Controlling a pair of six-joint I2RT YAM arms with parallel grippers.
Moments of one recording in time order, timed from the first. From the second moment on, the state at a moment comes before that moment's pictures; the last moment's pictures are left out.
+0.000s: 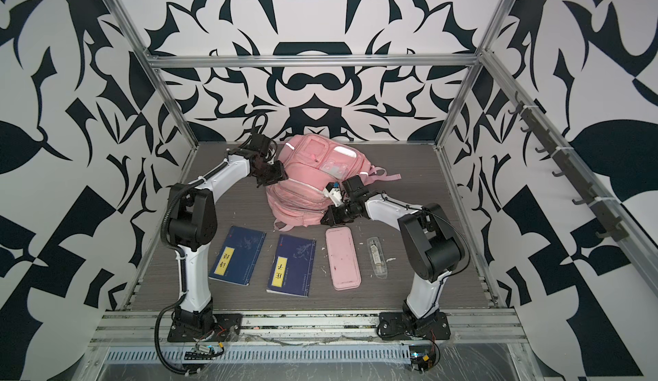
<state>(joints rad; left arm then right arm) -0.32 2.11 1.76 -0.72 0.26 -0.48 0.46 1.78 1.06 -0.33 -0.68 0.23</state>
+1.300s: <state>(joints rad) -0.28 2.09 1.56 -0.46 0.47 -0.64 0.62 1.99 1.32 -0.40 -0.71 0.23</state>
